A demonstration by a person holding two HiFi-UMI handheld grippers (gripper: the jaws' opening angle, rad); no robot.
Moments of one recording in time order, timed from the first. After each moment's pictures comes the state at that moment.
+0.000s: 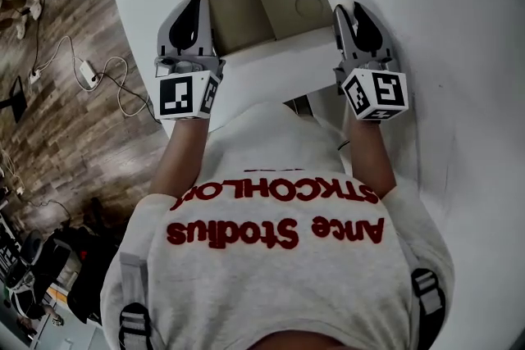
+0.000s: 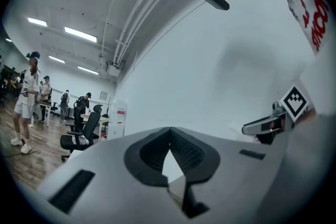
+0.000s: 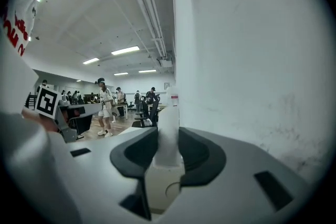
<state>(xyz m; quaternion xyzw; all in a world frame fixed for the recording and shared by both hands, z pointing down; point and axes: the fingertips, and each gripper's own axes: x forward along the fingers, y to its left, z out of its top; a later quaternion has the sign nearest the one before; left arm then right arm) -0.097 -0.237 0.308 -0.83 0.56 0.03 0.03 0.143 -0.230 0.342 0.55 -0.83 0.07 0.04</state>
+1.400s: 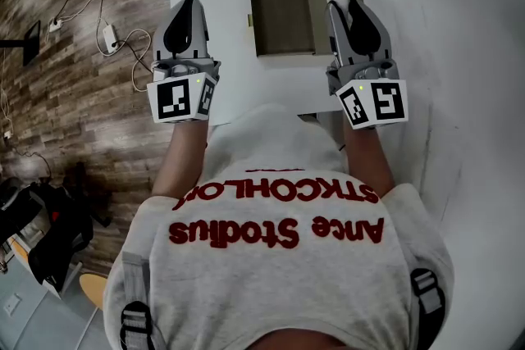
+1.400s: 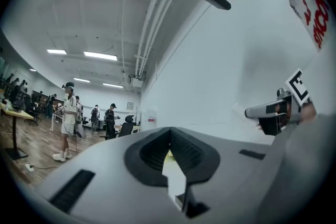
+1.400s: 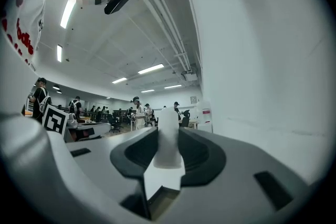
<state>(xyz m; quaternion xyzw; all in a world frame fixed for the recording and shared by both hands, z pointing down) -0.211 -0.196 0.282 -0.73 0.68 0.03 0.06 0.011 -0.237 0.274 0.41 -0.91 0.02 -0.04</state>
